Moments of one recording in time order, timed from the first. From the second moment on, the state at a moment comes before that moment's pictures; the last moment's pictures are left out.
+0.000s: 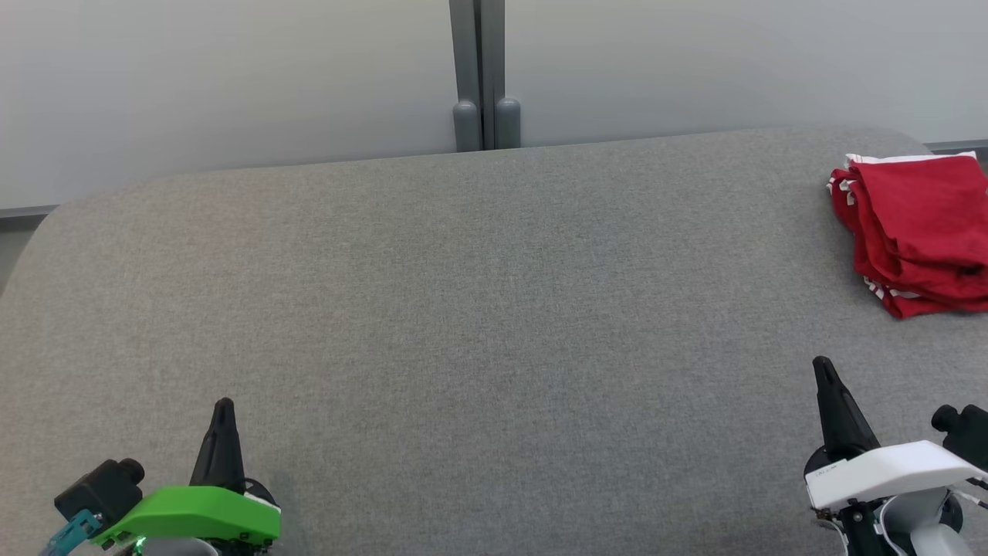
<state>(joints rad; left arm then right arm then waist) -0.03 0.10 -0.03 0.27 -0.77 -0.05 -0.12 0.00 -0.16 0.00 0.19 0.80 0.13 -0.13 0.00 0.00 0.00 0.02</state>
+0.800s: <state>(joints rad) -0.05 0.08 0.02 0.26 -1.05 -0.08 -0.04 -0.03 -0.12 -0.03 0.21 1.08 0.13 -0.05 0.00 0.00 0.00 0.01</state>
